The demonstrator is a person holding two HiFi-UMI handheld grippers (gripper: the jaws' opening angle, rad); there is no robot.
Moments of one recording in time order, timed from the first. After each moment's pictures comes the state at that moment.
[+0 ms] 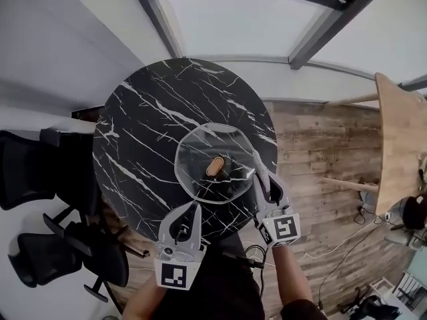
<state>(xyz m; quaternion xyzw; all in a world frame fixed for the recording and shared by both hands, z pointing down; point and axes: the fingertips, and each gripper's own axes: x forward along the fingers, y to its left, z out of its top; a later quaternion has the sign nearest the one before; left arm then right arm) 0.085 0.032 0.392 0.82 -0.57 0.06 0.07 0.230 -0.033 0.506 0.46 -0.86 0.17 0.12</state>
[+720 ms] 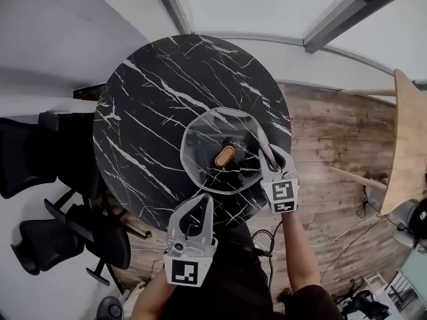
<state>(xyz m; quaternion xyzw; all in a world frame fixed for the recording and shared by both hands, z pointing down) 0.083 0.017 0.416 0.80 -0.59 0.06 0.09 0.218 -0.069 0.633 0.39 -0.86 0.15 0.30</state>
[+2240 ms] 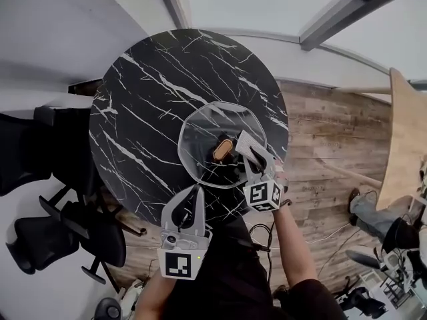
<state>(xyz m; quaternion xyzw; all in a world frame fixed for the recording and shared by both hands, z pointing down) 0.060 0.022 0.421 0.78 -0.62 0.05 0.11 0.183 -0.021 0.668 0.31 -0.86 0.02 0.40</state>
